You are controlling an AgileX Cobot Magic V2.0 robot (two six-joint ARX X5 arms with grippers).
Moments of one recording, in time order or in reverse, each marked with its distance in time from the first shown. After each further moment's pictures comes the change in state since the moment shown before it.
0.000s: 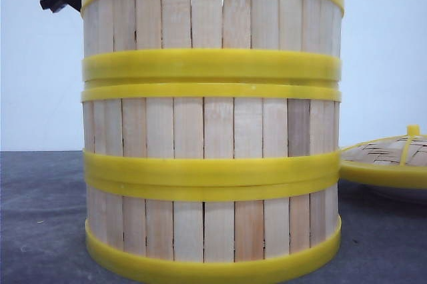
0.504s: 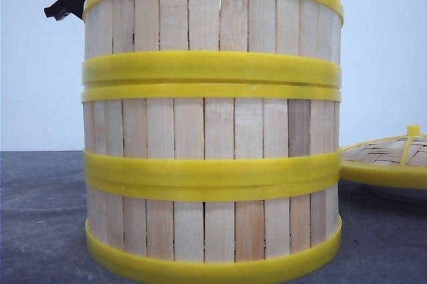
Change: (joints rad) left arm 0.000 0.019 0.000 0.011 0.003 -0.002; right arm 0.000 0.000 0.000 0.000 0.000 0.000
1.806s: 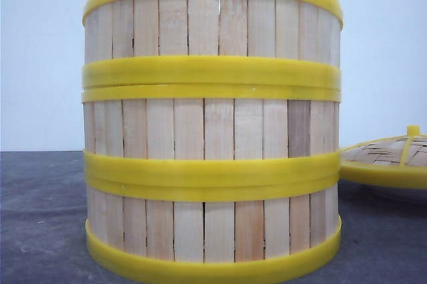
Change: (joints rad) left arm -0.001 -0.644 -0.005 0.175 -0.226 0.003; right arm -0.033 0.053 0.000 -0.102 0.080 0.047
